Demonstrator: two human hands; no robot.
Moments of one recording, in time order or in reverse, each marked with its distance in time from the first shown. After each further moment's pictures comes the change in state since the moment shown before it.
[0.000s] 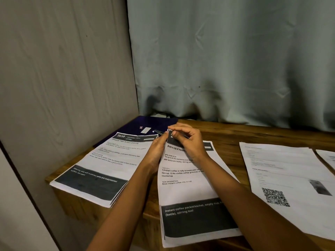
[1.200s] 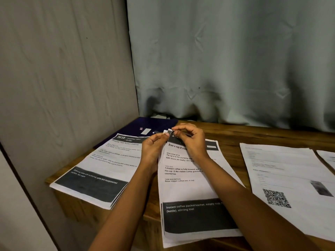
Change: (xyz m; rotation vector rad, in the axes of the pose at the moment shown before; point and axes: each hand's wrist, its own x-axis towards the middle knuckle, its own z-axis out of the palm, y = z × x) left_hand 0.006 -0.006 -0.009 -0.027 0.181 0.163; right_hand 0.002 -0.001 -0.002 -0.095 0.118 0.015
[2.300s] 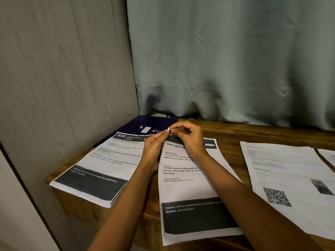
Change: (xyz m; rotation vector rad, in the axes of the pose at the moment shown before) left_hand -0.003 0.002 0.005 -0.056 -0.102 -0.025; right_hand 0.005 -0.003 0.005 0.083 -0.053 -0.021
